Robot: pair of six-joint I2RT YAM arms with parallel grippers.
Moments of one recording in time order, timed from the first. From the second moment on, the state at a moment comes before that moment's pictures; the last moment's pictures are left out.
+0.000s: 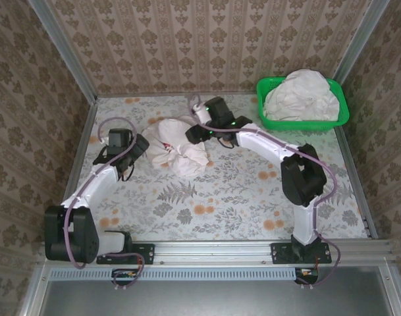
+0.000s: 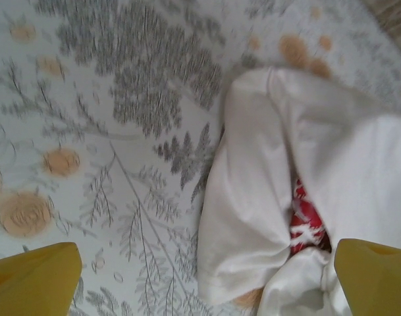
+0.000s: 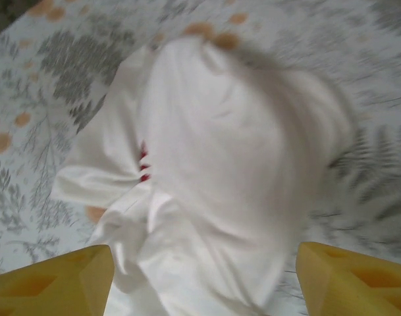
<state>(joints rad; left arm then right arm) -0.15 1.31 0.80 -0.34 -0.07 -0.82 0.60 2.00 1.62 -0.35 -0.18 0.03</state>
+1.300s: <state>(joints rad) -0.09 1.22 1.18 -0.56 -0.07 -0.67 0.39 1.56 1.58 -0.27 -0.17 0.35</state>
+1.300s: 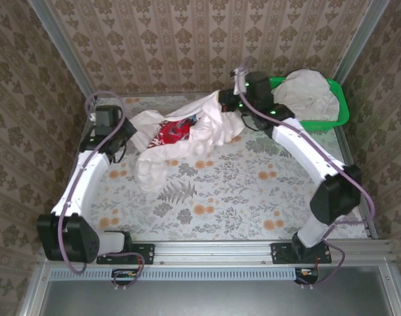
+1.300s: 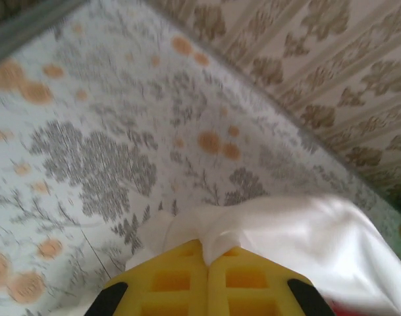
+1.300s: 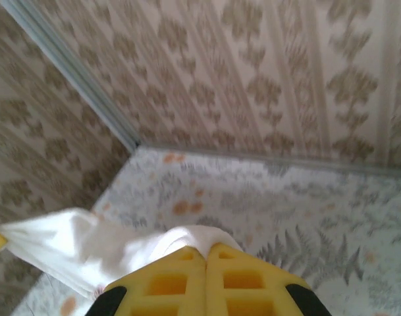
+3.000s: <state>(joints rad) -0.06 1.12 1.51 -0.62 -0.07 -0.40 0.32 1.28 1.66 -0.29 -0.29 0.13</state>
